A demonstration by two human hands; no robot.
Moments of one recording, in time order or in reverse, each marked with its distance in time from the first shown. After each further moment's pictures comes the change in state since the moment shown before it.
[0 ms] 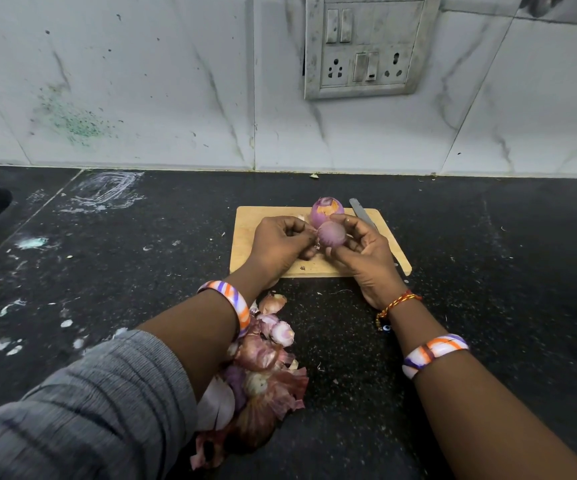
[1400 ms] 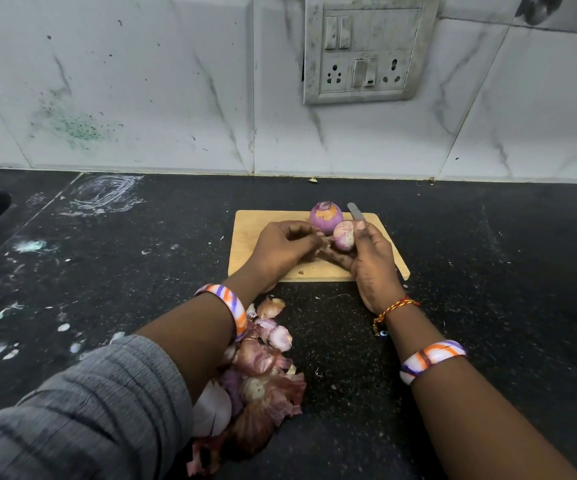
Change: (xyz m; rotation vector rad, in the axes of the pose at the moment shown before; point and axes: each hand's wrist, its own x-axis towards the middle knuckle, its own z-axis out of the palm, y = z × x) left_hand 0.002 0.000 0.000 0.045 -0.103 0.011; right_hand 0.005 0.002 0.003 0.257 0.145 0.070
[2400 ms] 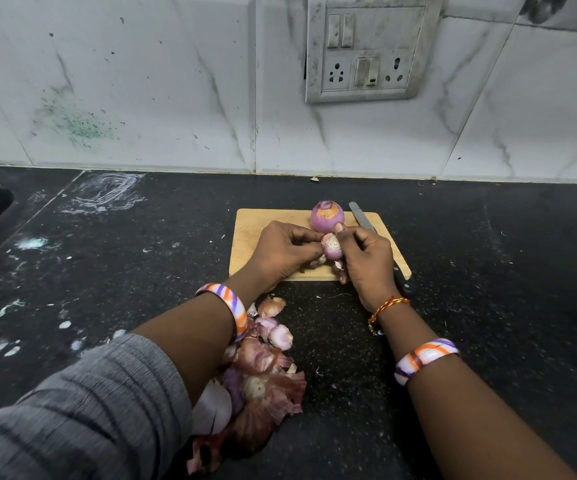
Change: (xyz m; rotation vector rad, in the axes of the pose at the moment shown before) left_hand -0.003 -0.005 0.000 0.087 -0.007 0.069; right_hand -0.002 0.006 0.000 -0.437 0.058 -0.183
